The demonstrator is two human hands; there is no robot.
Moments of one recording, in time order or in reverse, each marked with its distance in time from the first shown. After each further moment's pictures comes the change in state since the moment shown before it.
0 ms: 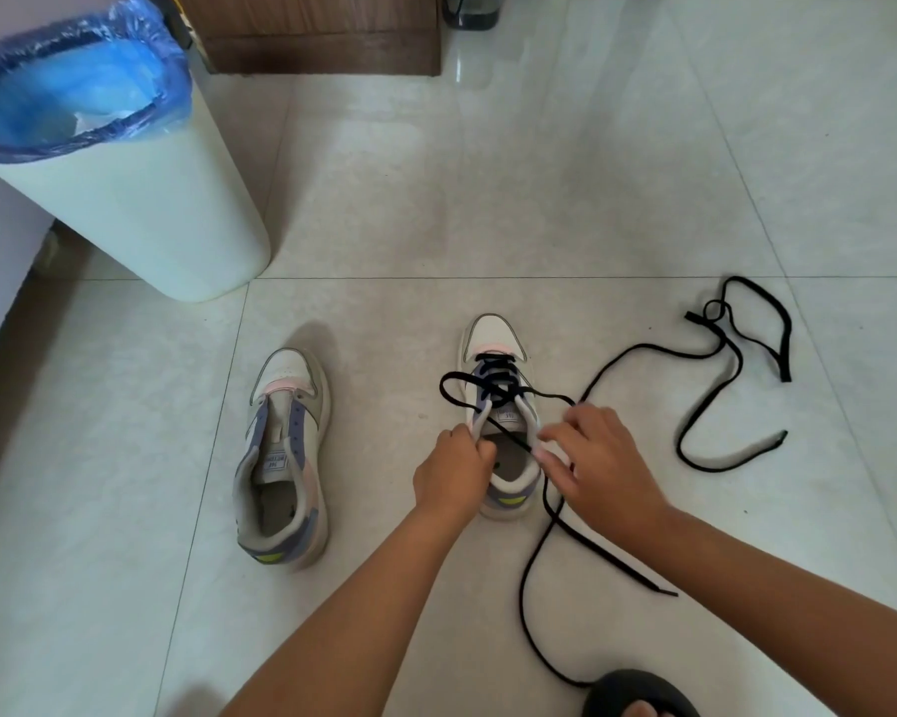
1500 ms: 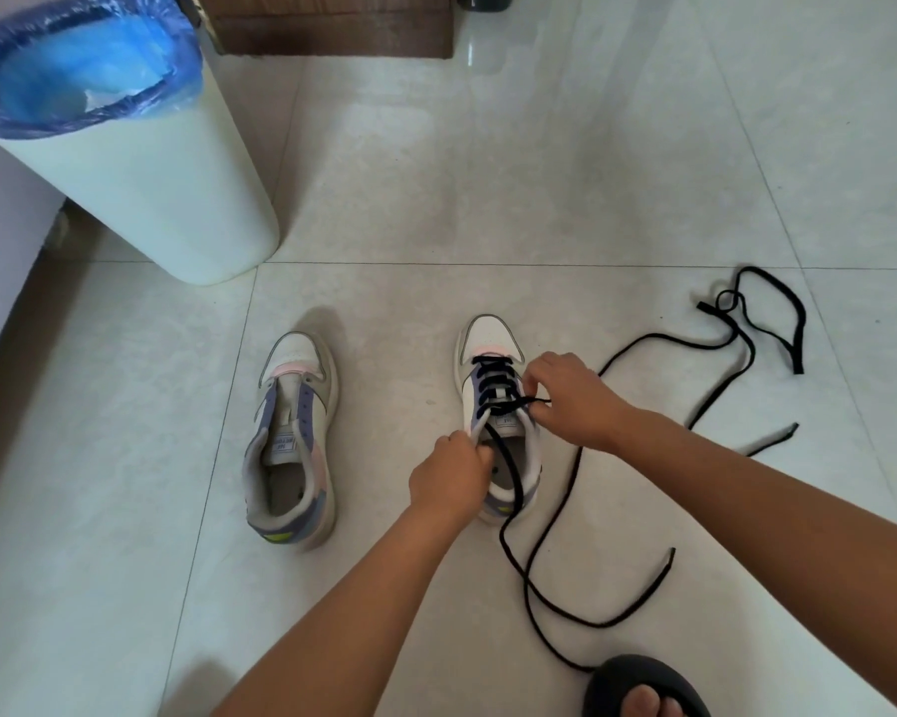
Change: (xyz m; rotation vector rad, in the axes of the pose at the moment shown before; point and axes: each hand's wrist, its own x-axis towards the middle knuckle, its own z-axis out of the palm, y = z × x) left_hand -0.018 -0.009 -0.007 0.098 -0.075 -0.054; right_hand 0.071 0.004 0.004 0.201 -0.686 0.207
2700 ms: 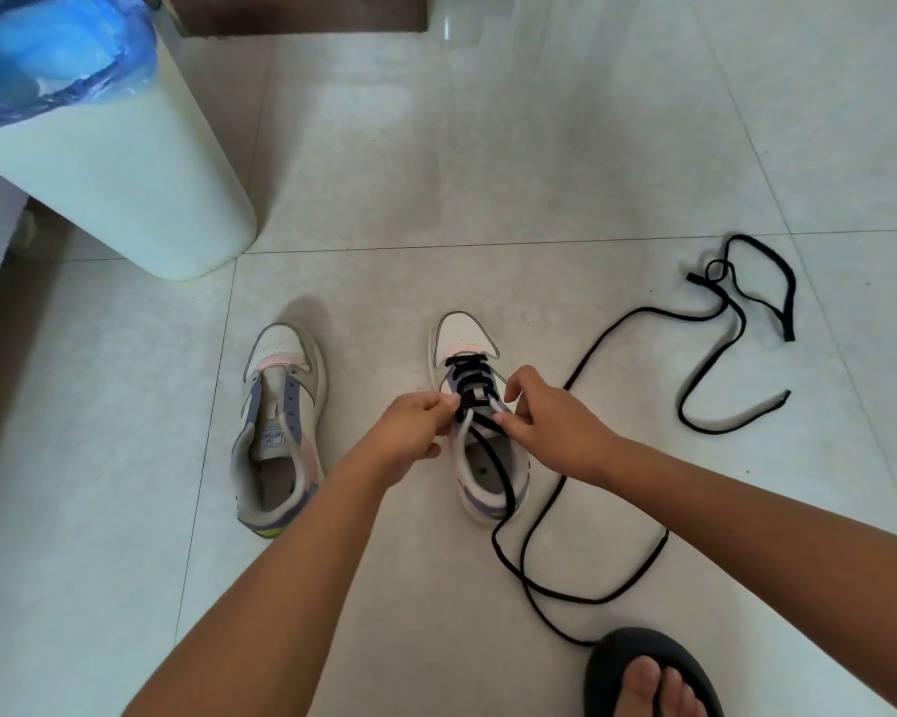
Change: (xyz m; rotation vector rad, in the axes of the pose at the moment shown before) left_hand 0.016 -0.013 -0.041 -0.647 -0.220 -0.024; right_hand -0.033 -0.026 0.025 0.320 0.006 0.141
